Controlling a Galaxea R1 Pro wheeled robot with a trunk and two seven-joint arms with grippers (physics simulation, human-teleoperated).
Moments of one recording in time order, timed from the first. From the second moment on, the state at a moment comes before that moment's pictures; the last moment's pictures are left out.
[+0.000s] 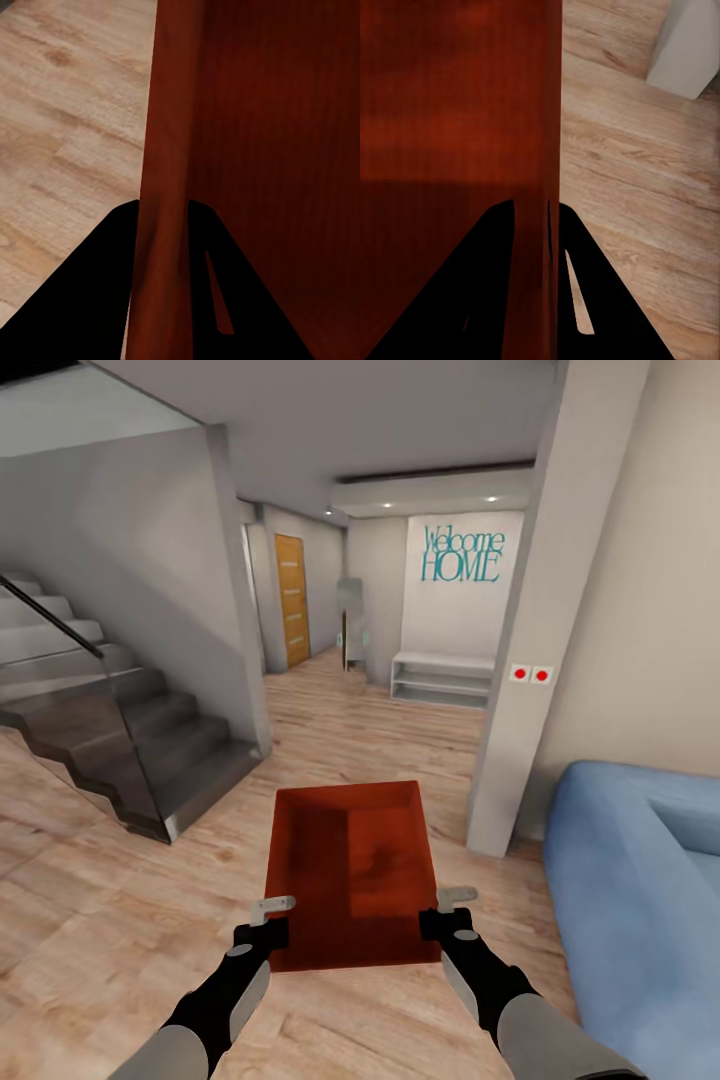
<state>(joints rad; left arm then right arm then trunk) -0.57 -0.09 -0.10 -0.51 0.18 0.07 0.23 -0.67 0.12 0.08 -0.36 0.04 0.05 -0.15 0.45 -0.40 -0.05</state>
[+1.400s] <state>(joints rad) -0.57 -0.09 -0.10 -0.51 0.18 0.07 0.23 -0.67 0.12 0.08 -0.36 0.03 0.05 -0.15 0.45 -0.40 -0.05</state>
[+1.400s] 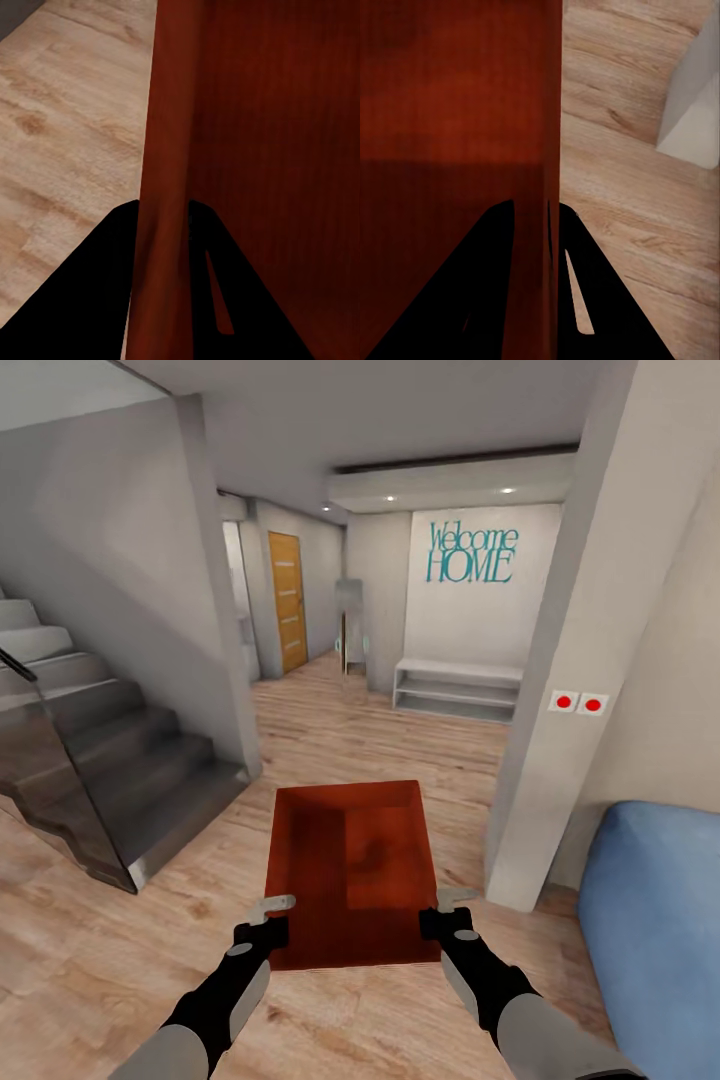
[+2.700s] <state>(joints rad) -0.57 -0.09 -0.10 -0.51 0.18 0.07 0.23 -0.67 0.12 0.08 -0.36 0.03 0.05 -0.15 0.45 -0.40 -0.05</state>
